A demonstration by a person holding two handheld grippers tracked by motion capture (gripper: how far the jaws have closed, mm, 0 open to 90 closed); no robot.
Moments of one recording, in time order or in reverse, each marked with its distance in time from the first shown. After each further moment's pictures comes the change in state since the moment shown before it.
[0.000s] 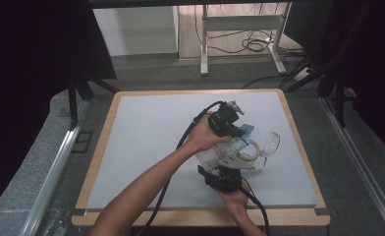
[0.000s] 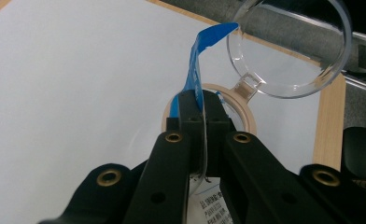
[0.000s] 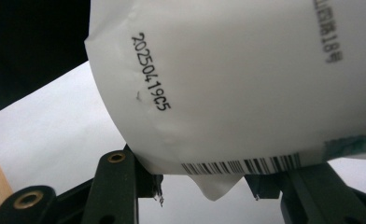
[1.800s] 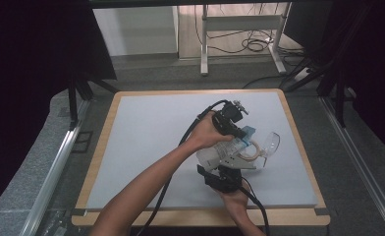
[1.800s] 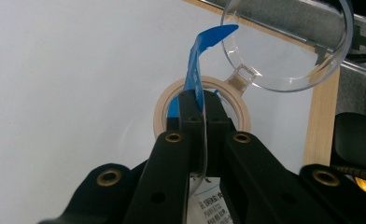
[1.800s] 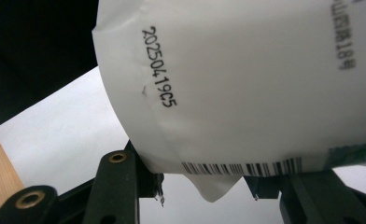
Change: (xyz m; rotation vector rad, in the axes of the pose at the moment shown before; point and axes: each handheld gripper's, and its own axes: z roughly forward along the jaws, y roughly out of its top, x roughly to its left) left arm 0.000 0.010 0.006 0.071 -0.032 -0.001; right arm 0.004 0.005 -0.005 -0.010 0.013 0.014
